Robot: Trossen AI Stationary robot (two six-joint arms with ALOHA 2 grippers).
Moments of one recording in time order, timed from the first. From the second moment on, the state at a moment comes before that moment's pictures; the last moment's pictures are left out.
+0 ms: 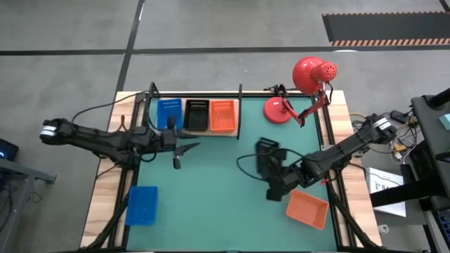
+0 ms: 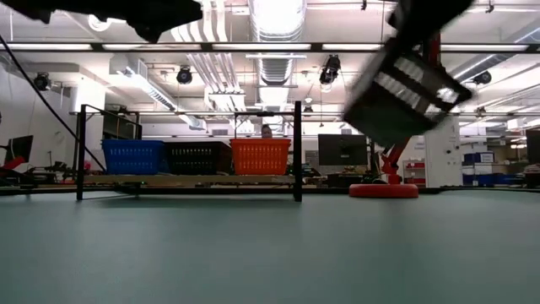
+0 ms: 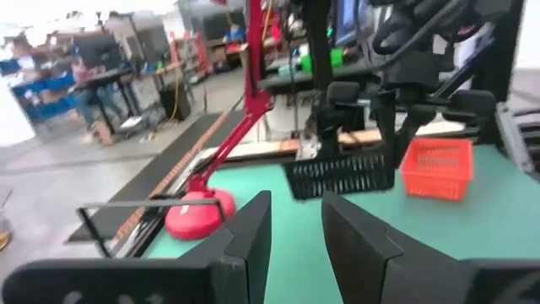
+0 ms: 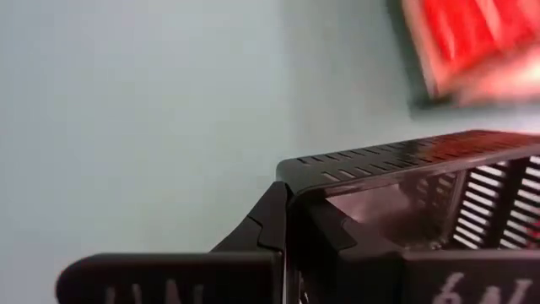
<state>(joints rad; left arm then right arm) -0.12 0.82 0.55 0.25 -0.29 0.16 0.47 1.47 1.16 -0.81 0.43 0.49</state>
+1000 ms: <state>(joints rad) -0.13 0.61 0.48 0.27 -0.29 0.17 0.24 1.83 1.58 -0.23 0.59 -0.09</state>
